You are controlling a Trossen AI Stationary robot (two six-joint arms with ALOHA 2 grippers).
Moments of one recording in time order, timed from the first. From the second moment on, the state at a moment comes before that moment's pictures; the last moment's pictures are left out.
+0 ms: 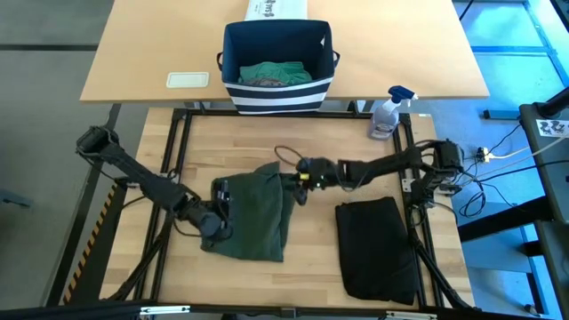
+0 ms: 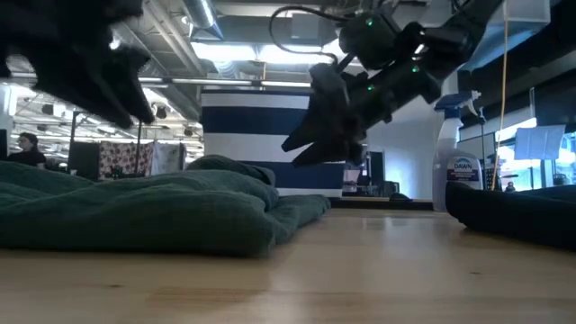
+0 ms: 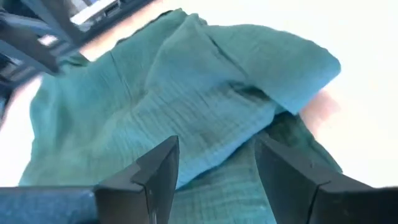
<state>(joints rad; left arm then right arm) -0.53 1.21 0.66 -0.47 -0.57 -0.23 -0.05 1.74 0.85 0.33 -0.02 0.48</state>
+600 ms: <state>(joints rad) -0.44 0.93 0.40 -0.12 -0.66 -0.17 -0.13 1.92 1.01 0.34 -0.19 0.55</state>
